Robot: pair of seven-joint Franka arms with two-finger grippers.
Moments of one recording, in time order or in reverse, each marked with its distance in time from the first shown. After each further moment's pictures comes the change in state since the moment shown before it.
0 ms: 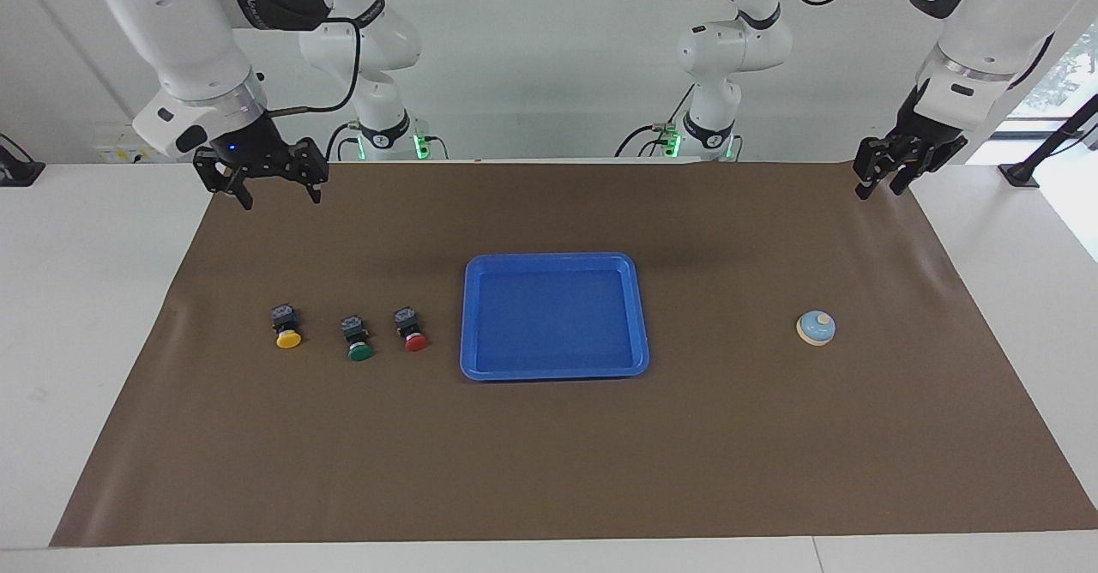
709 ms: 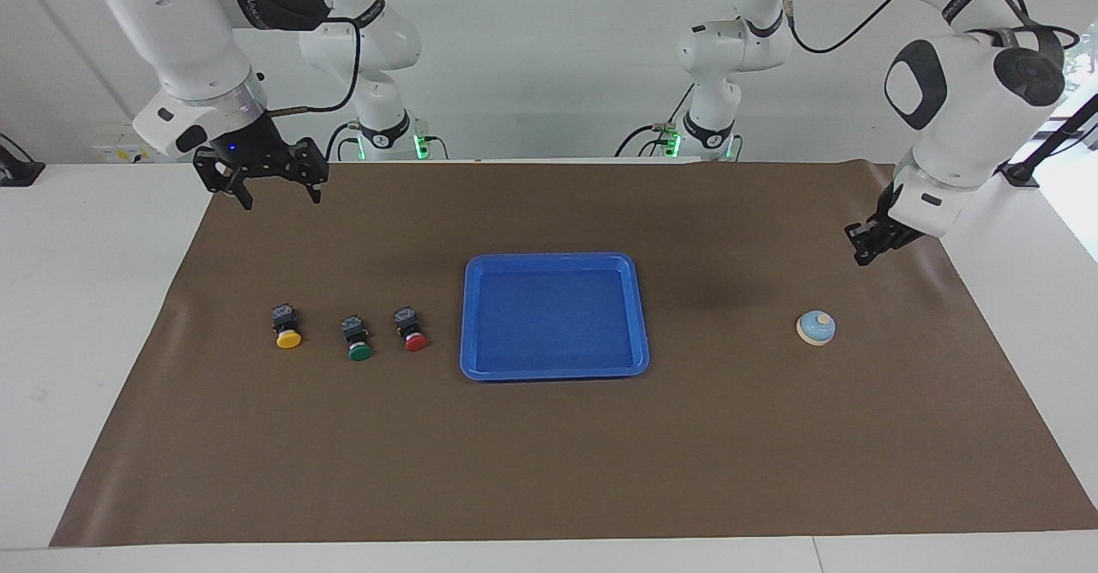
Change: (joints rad) left arm -0.001 0.238 0.015 -0.013 0.019 0.198 -0.011; right arm 0.000 0.000 0.000 0.000 0.000 0.000 0.000
